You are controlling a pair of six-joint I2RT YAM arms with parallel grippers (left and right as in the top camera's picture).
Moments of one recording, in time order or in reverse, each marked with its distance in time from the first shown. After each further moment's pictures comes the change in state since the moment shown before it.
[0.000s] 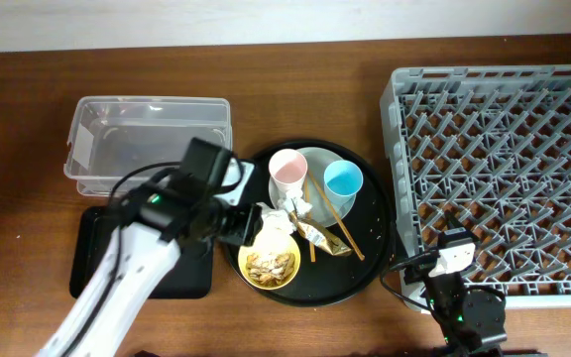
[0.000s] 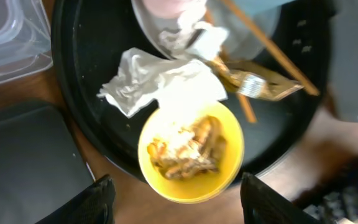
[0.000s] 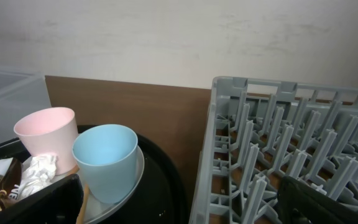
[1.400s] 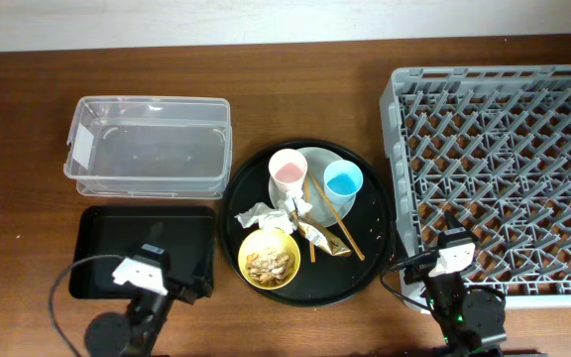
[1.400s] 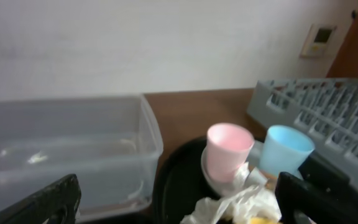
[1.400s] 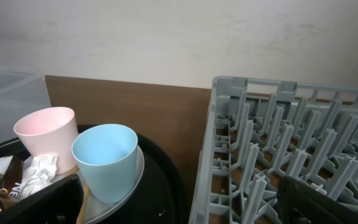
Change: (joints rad) left arm 0.426 -1.330 -0.983 0.801 0.159 0.022; right arm 0.000 0.001 0.000 0.000 0.000 -0.001
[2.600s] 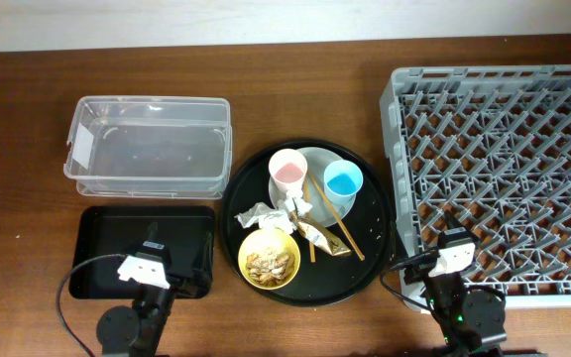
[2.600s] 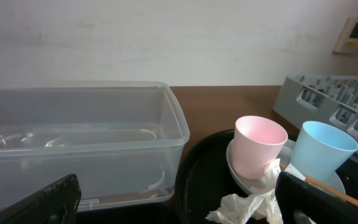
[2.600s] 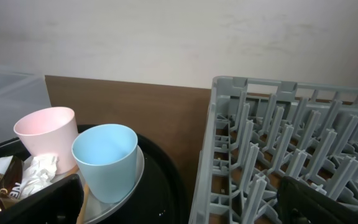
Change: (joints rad) left arm 0.000 -0.006 -0.165 0.148 -0.087 0.000; right arm 0.000 0.000 0.000 0.000 0.000 0.000
